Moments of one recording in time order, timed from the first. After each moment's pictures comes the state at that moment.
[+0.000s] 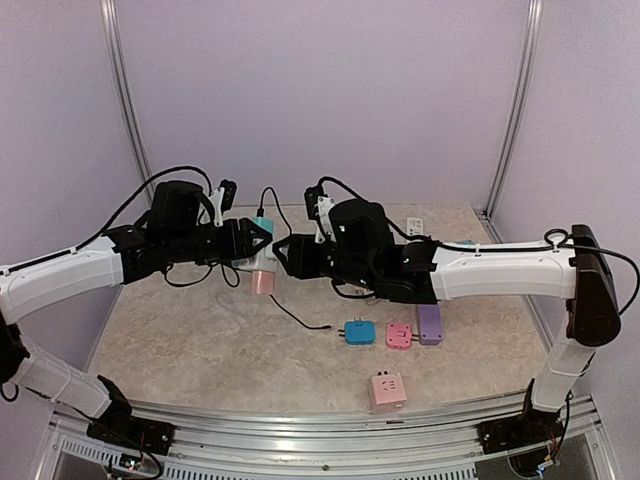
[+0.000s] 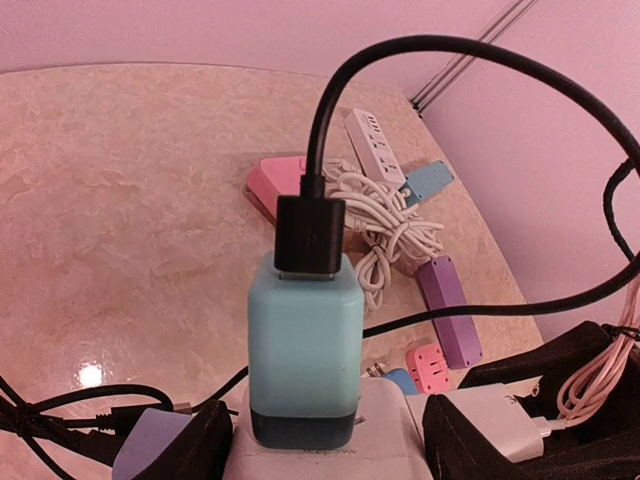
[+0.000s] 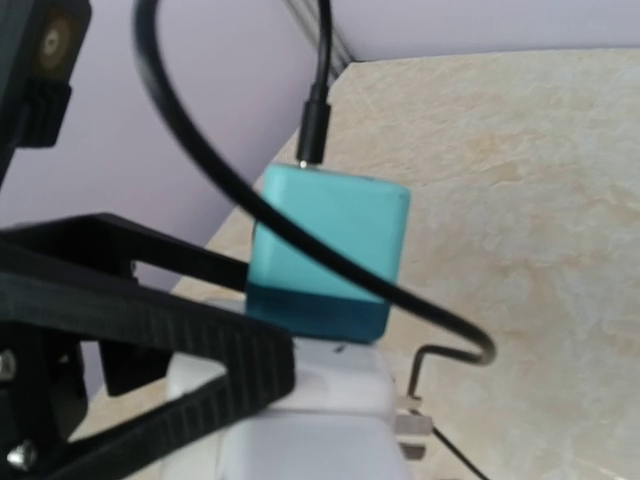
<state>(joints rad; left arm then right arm) -0.65 1.31 1.01 -0.15 0.12 -0.53 1.09 1.75 1.33 0.16 0.19 0.59</state>
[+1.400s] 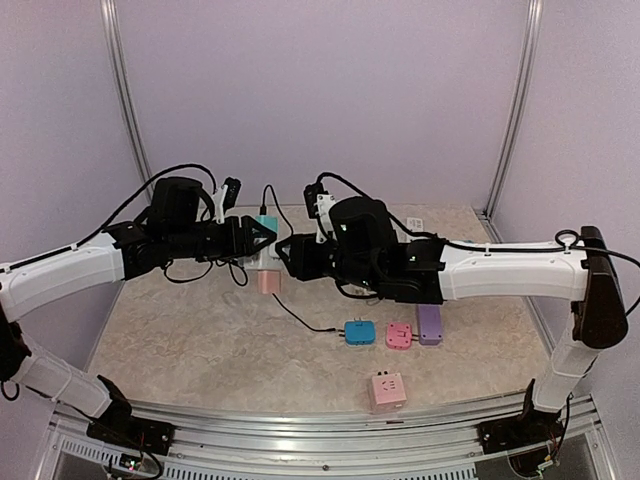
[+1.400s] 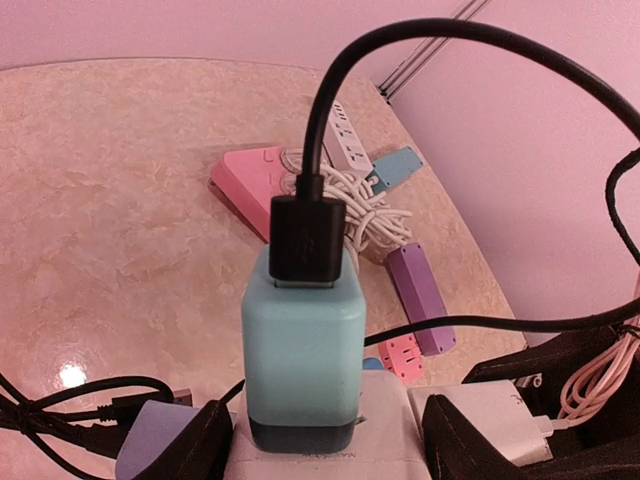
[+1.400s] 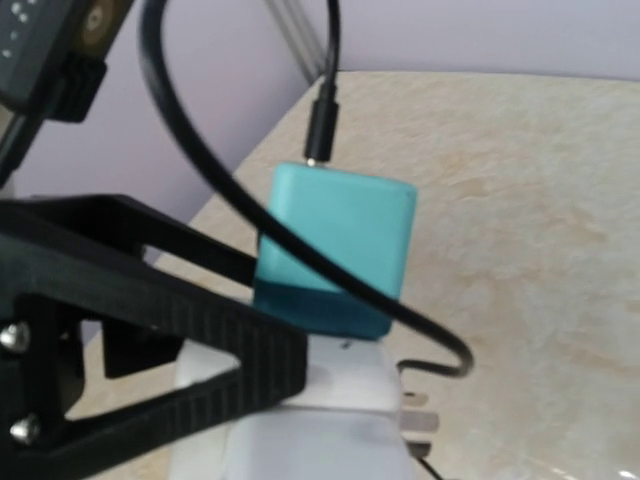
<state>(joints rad) -0.63 1.32 1.03 -0.15 0.22 -0.53 1.12 1.72 1.34 0.09 0.25 0.52</state>
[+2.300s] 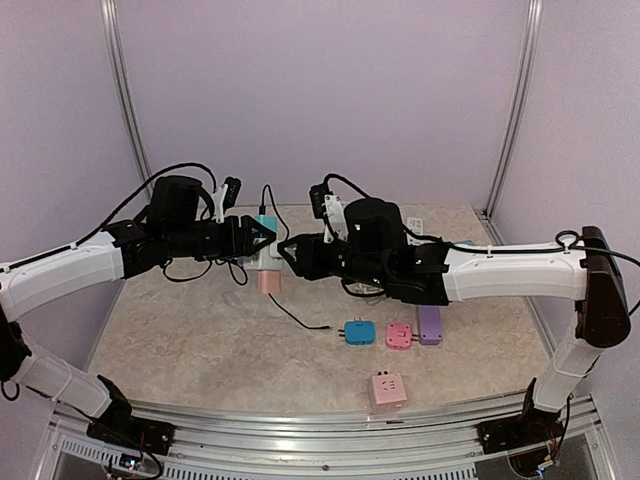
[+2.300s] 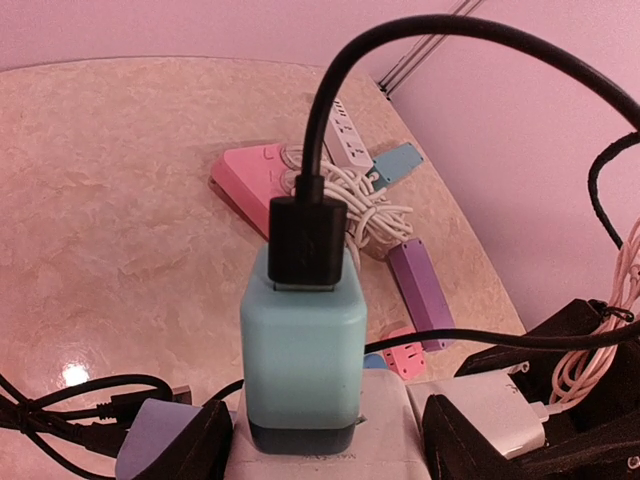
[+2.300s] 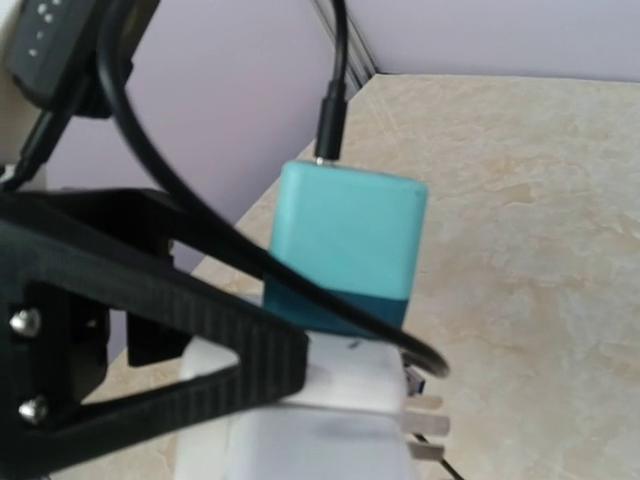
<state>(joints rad) -0.62 1.32 1.04 -0.17 0.24 -0.51 1.08 1.70 1.27 0.19 0.14 0.51</state>
